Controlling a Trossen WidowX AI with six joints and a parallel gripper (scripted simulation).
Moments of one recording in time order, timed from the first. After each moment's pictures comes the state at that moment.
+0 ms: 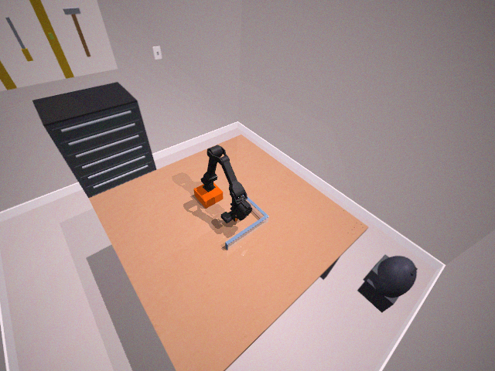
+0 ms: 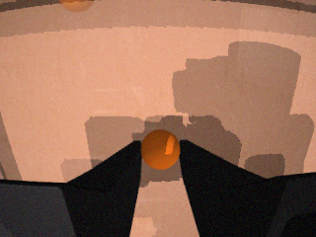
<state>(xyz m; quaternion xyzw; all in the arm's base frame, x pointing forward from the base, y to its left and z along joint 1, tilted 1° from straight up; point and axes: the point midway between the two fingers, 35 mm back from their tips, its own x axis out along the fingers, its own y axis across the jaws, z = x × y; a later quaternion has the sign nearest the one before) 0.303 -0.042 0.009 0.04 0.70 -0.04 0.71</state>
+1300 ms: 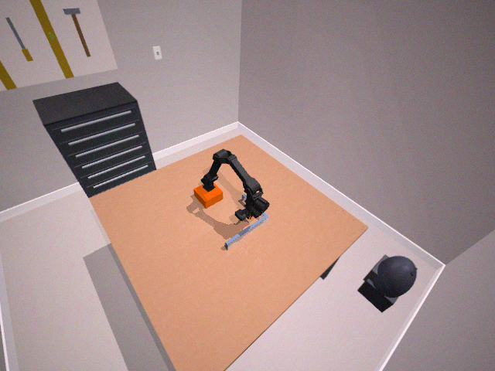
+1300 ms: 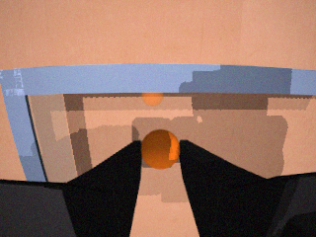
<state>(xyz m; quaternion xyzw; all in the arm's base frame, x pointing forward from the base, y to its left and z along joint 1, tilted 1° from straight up) 0.379 -0.008 0.078 0.04 0.69 -0.04 0.72</state>
